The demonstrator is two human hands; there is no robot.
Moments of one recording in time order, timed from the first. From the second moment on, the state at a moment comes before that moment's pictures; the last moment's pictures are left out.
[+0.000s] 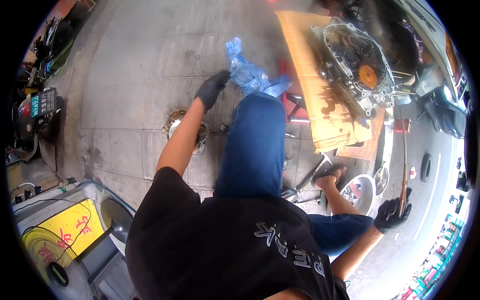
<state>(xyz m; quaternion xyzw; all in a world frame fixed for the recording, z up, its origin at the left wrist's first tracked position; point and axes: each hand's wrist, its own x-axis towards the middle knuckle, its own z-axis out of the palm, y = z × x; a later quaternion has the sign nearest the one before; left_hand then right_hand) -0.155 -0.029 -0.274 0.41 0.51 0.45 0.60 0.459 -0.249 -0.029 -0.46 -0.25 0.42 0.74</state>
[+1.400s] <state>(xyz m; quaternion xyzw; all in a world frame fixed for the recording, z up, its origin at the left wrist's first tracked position) -0.025 -0.044 -0.045 0.52 0.37 0.47 0.61 0.191 -0.158 -0.057 -0.49 -0.54 0.55 0.40</state>
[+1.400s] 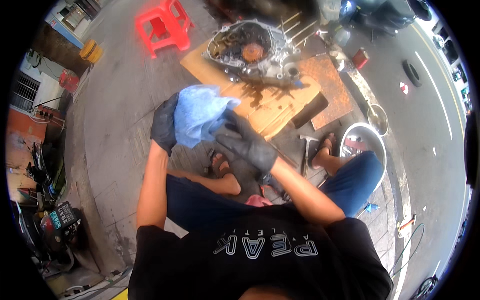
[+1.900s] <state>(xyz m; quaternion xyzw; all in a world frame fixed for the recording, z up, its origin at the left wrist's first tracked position) 0.026 -0.177 -0.117 0.53 0.46 0.33 0.64 0.156 -0.111 -0.189 -0.60 -0.31 0.59 0.45</state>
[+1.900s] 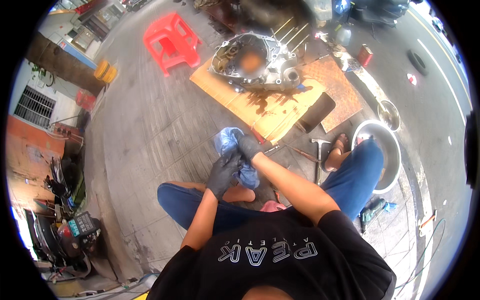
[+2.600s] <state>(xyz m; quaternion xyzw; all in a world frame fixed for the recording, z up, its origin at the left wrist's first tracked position) 0.132 -0.136 -0.064 0.81 0.46 0.26 0.26 0.263 -0.192 -0.062 -0.53 -0.64 0.48 0.28</state>
